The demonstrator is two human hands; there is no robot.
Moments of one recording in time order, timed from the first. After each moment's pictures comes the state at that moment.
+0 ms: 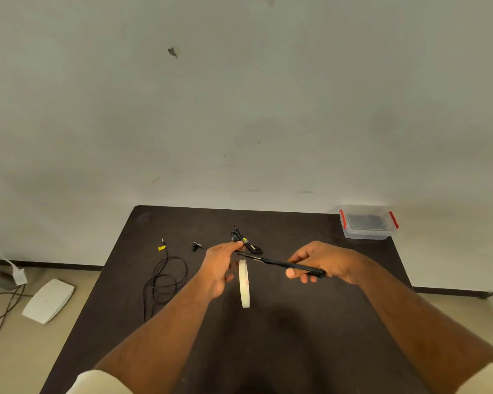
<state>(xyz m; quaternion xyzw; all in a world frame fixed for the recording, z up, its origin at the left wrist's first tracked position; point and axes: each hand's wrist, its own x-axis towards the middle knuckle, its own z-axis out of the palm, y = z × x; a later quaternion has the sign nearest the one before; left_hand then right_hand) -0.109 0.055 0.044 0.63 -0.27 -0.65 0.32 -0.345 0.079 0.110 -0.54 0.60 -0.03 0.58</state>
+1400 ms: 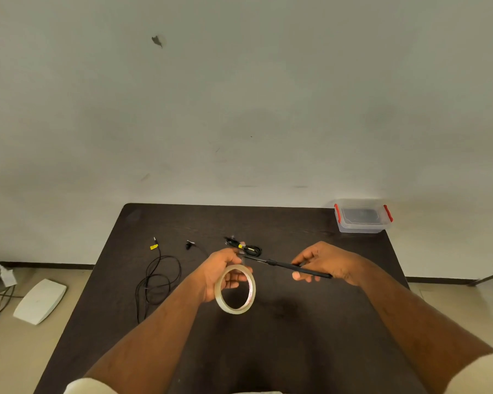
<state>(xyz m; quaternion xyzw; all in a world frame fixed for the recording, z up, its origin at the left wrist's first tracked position) -0.104 0.059 0.043 0.56 -0.31 -0.74 0.19 -0.369 0.081 0.085 -0.53 0.62 -0.04 0.58</state>
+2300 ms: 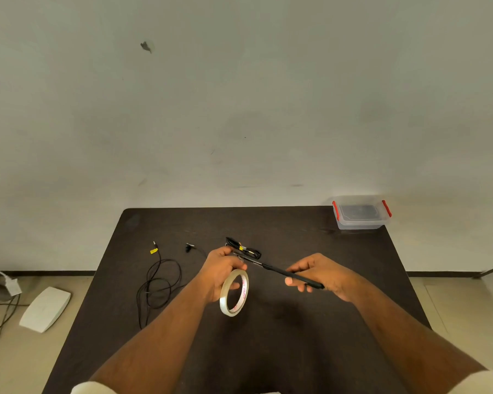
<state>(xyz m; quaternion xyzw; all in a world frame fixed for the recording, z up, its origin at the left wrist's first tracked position) -0.117 0.057 0.042 0.61 -0.34 -0.68 0.24 -0.359 0.103 0.062 -0.45 0.63 -0.13 0.63</state>
